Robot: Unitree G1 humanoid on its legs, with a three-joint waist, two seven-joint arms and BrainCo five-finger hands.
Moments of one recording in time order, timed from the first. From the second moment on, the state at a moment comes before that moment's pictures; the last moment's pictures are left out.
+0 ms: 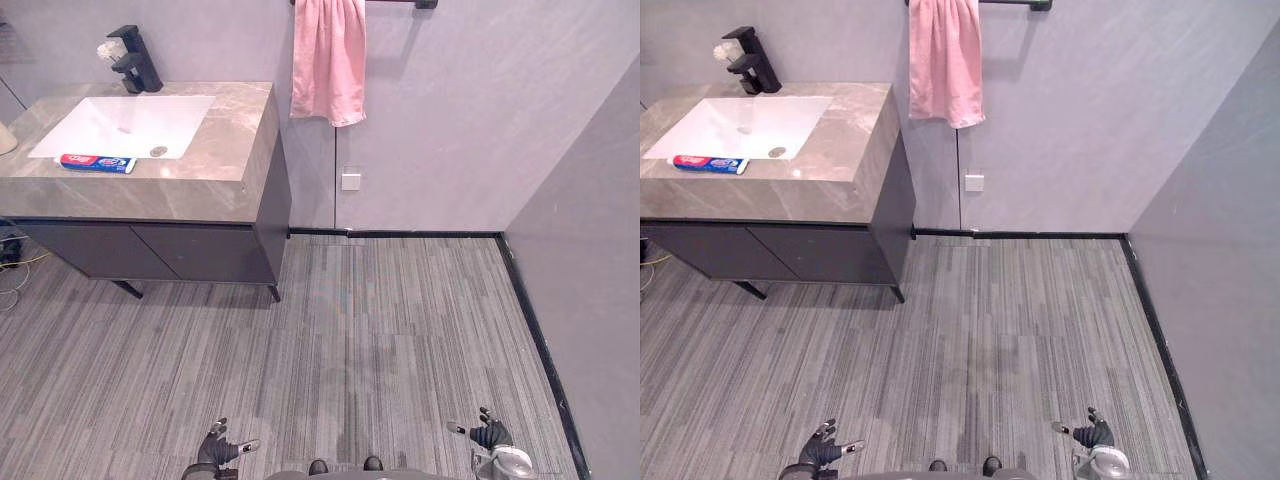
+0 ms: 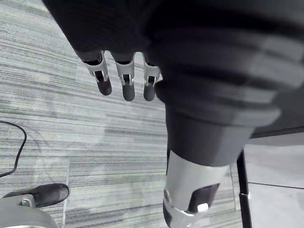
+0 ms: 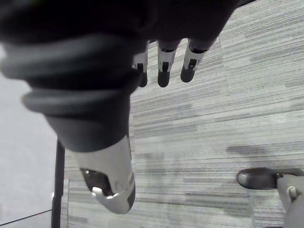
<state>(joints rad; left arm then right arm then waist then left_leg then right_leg) 0.13 0.15 0.12 1.03 0.01 -0.18 0.05 0.02 -0.20 -0.29 1.05 -0.01 -0.09 -0.07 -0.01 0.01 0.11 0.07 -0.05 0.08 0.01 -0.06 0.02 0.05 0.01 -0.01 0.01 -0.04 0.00</state>
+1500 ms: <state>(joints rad) 0.08 0.17 0.09 0.97 -0.01 -0.18 0.07 -0.02 -0.19 -0.27 1.03 0.07 -0.08 -0.08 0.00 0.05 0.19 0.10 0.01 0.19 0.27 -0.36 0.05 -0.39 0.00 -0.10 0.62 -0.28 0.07</state>
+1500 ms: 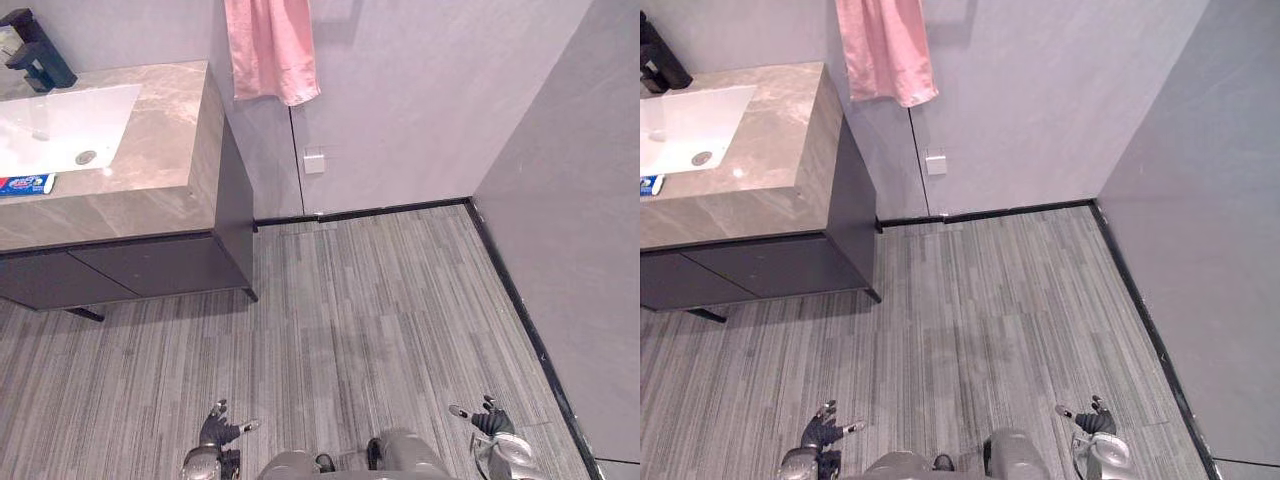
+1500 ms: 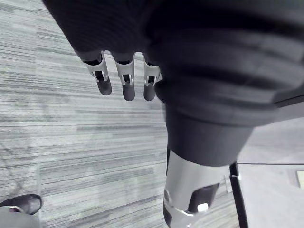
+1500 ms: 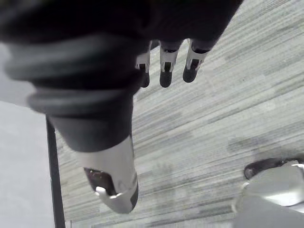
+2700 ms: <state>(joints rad) 0.07 0.13 0.08 0.90 -0.07 -0.19 0.09 0.01 -0.08 -0.23 0.95 0.08 -0.09 -0.11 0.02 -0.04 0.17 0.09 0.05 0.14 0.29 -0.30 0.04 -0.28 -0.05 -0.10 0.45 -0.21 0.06</state>
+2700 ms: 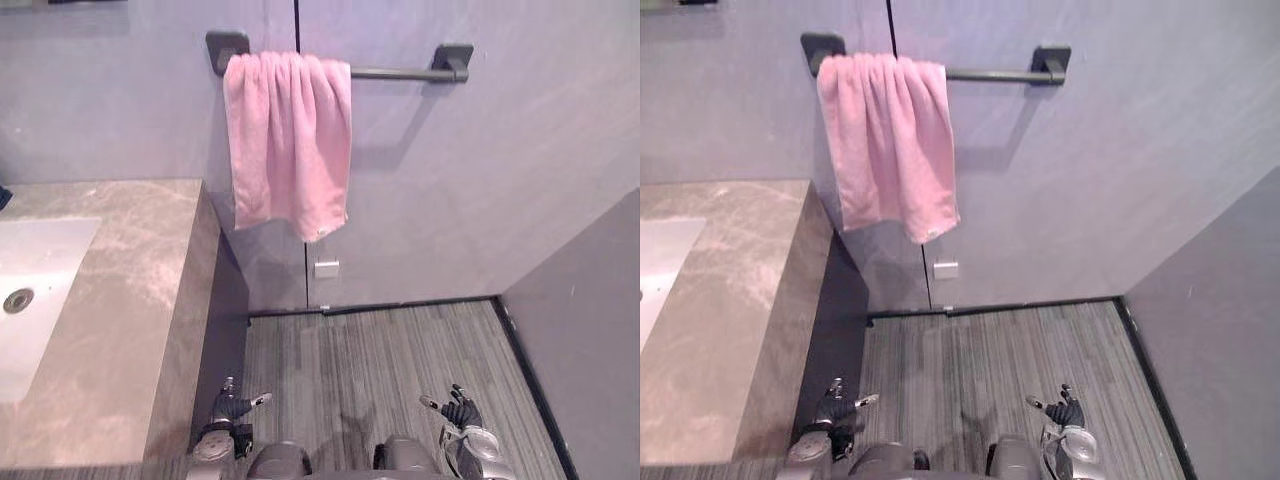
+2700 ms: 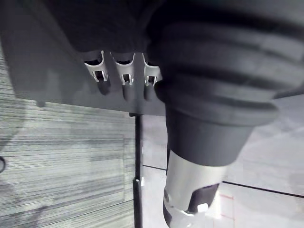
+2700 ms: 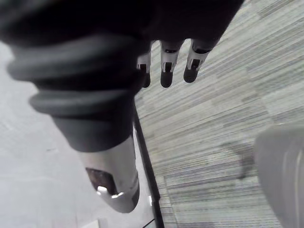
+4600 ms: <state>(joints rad) 0.17 0.26 0.09 -0.01 -0.11 -0.29 0.15 0.07 -0.15 -0.21 0.97 0.07 -0.10 -0.10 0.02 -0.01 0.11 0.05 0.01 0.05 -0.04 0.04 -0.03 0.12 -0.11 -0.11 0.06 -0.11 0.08</state>
